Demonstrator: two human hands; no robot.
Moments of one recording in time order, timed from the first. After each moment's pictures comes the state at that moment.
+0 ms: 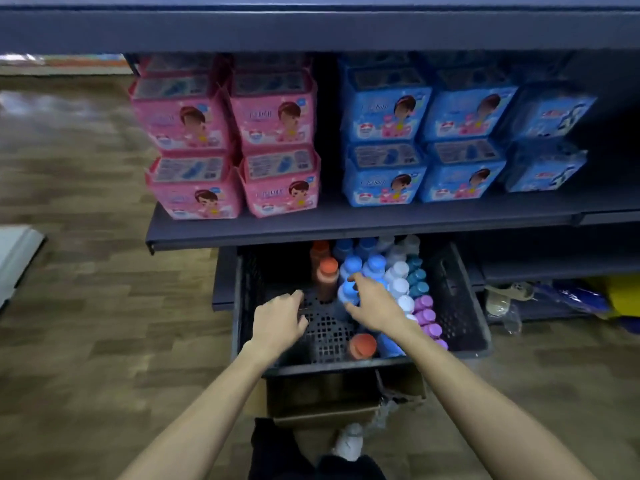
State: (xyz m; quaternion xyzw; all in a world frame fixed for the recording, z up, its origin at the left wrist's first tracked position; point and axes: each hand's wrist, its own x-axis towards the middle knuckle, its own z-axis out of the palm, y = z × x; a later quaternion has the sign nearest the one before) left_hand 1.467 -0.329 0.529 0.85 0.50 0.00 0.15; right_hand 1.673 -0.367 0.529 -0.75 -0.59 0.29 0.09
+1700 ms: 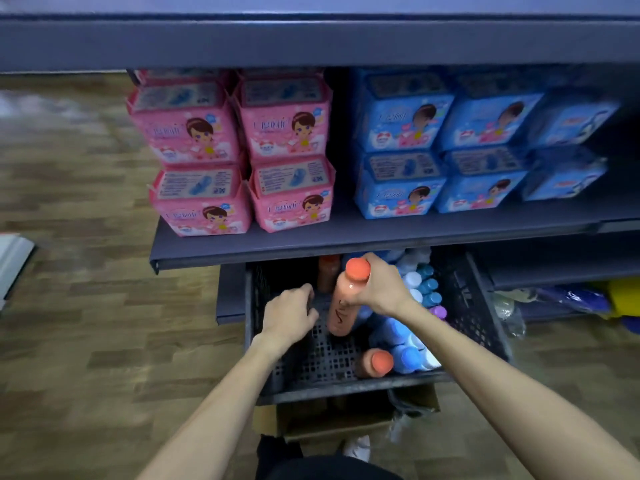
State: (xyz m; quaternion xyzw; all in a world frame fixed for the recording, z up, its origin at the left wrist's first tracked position) left_hand 1.470 -0.277 0.523 0.83 0.51 0.01 0.22; right_hand 1.664 -0.316 0.568 -0.78 -0.50 0.31 0.20
